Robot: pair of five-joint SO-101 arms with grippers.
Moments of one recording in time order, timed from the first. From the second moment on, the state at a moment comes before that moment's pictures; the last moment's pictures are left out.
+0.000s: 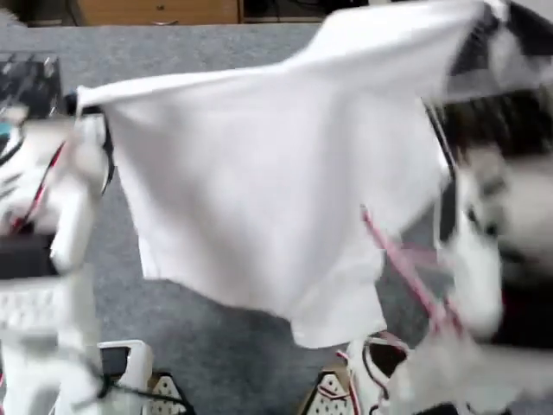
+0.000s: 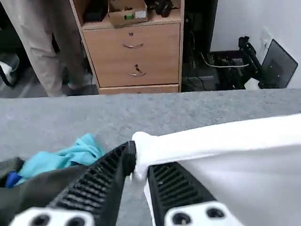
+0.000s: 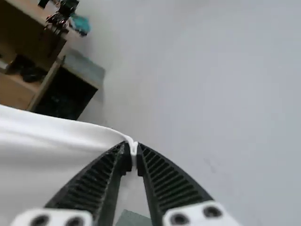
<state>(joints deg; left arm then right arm) -9.5 -44.0 21.5 48.8 -13.8 3.5 -34.4 -19.6 58.9 28.3</state>
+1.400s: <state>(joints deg) -8.3 -31.3 -9.7 70.8 -18.8 9.1 -42.2 -13.9 55.5 25.5</state>
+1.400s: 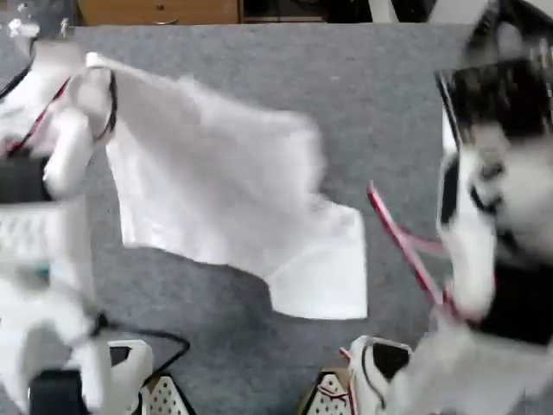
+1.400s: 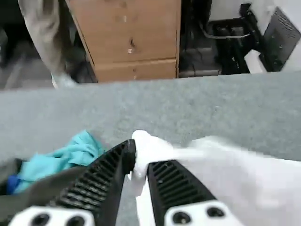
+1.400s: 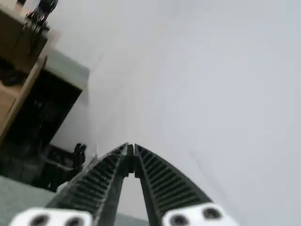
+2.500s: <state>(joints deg) -13.2 -61.4 57.1 79.1 -32.4 -24.2 5.8 15.3 61.1 22.9</state>
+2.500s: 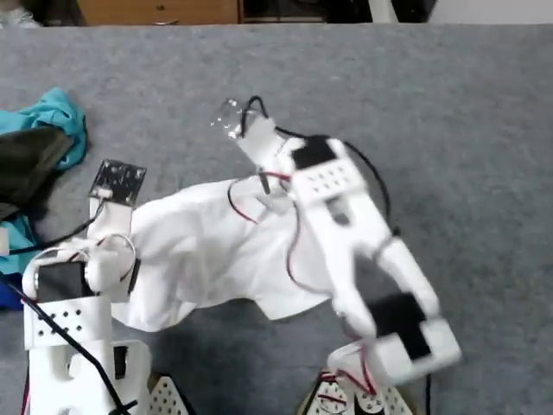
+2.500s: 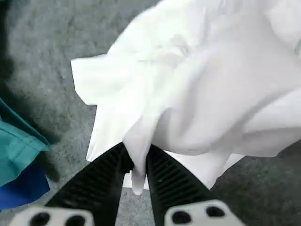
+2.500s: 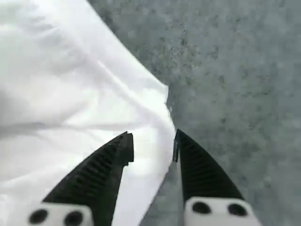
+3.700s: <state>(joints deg) -17.0 -61.8 58.4 79.1 -35.6 8.5 12.7 -5.8 100.7 29.3</state>
